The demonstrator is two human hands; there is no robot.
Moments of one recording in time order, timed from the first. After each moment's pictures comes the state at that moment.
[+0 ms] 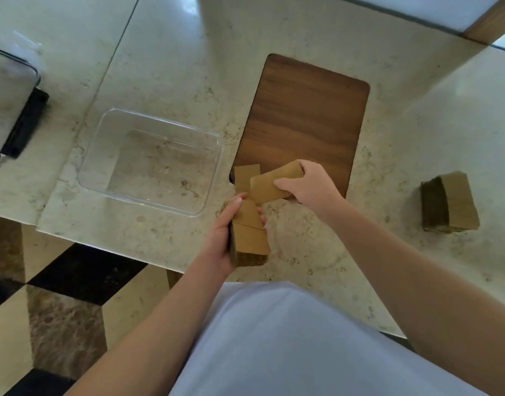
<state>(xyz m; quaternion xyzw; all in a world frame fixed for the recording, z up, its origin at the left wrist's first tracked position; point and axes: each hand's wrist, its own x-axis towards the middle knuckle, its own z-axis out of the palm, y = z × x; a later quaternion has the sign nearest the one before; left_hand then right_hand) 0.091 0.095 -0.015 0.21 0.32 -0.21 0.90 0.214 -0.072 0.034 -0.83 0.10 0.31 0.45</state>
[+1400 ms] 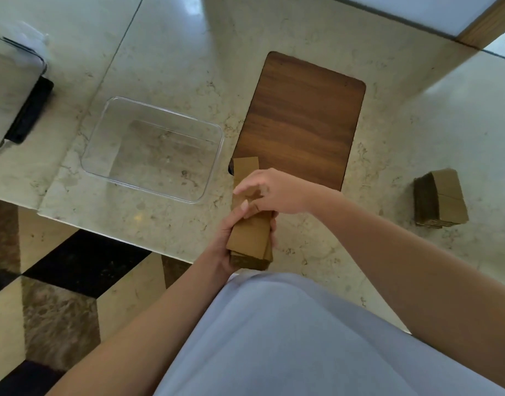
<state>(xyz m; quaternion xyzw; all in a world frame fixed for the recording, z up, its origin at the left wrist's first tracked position) 0.071 0.079 0.003 0.15 0.23 -0.28 0.92 0.202 -0.046 0.052 -0.79 -0.28 0.45 0.30</state>
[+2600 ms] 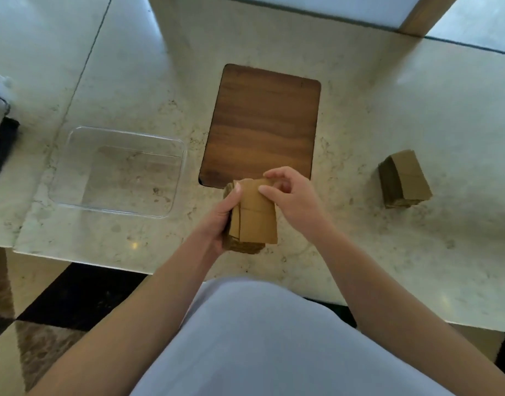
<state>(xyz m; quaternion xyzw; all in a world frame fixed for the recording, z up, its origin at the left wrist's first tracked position) 0.113 0.060 0.021 0.37 0.25 -0.33 0.83 0.150 -0.110 0.066 -0.83 0.06 0.20 0.52</state>
